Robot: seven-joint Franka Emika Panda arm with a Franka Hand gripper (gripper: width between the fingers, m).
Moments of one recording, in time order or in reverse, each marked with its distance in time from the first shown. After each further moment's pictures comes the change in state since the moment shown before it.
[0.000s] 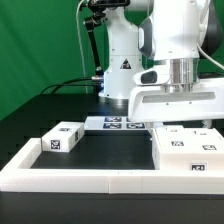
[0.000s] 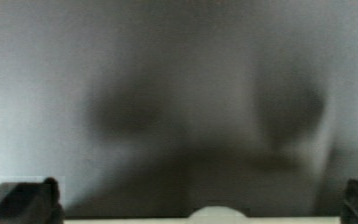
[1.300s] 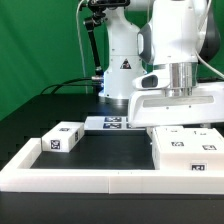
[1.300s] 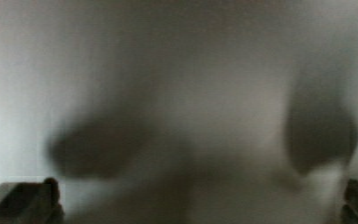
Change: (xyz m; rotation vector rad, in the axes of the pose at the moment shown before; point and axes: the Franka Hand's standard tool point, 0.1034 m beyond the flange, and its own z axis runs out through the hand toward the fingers) arm 0.002 0.002 0.009 0.000 0.034 -0.069
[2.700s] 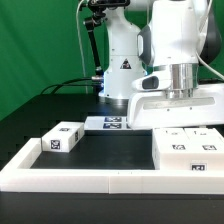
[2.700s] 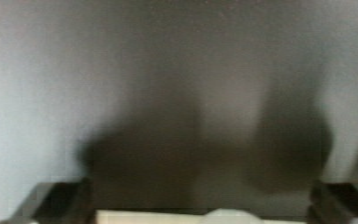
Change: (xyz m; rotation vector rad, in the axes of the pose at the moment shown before) arm 0.009 0.000 0.002 0.002 0.012 -0.027
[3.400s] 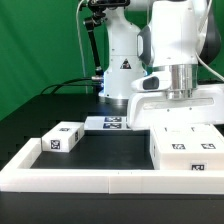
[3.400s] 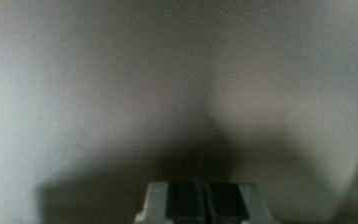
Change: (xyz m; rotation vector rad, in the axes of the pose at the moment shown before) arm -0.003 0.000 0.001 0.000 -0.004 -0.033
